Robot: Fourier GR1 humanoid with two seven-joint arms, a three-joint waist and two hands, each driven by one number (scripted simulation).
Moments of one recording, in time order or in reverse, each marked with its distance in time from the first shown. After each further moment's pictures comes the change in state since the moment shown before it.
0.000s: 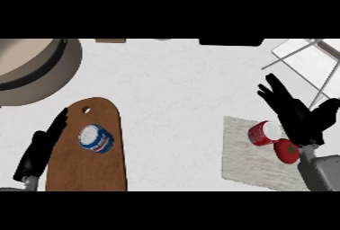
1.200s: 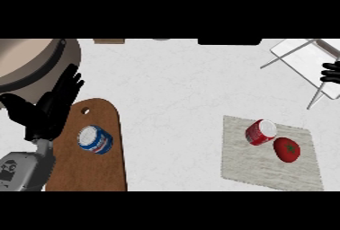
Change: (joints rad) left arm -0.237 -0.138 0.101 -0.122 0.178 -0.010 0.057; right arm -0.215 -0.454 -0.171 0.365 -0.082 0.997 -0.314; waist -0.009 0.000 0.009
